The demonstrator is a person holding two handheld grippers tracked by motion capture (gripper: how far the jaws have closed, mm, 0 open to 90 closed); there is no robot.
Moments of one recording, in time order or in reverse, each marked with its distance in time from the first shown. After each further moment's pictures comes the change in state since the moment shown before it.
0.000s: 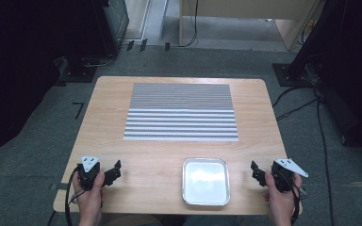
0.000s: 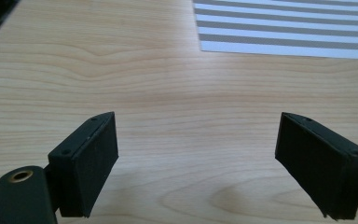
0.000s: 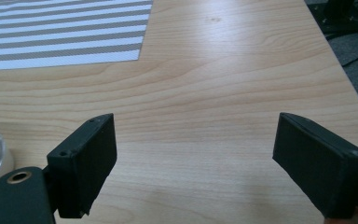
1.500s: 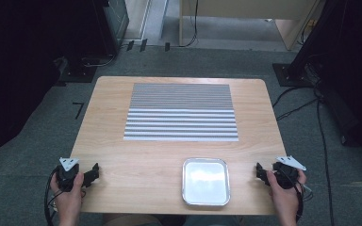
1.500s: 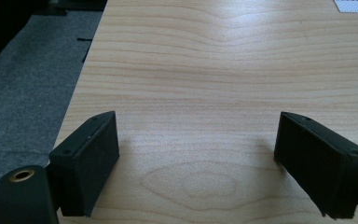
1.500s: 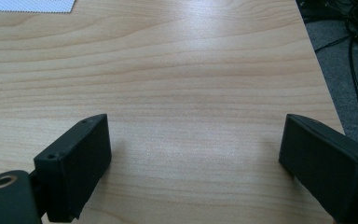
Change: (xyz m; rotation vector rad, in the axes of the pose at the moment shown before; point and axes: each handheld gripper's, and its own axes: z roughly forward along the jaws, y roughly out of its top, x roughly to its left) left arm 0.076 -0.010 0.006 0.082 0.147 0.004; right arm -0.027 -0.004 0.023 0.114 -0.106 -0.089
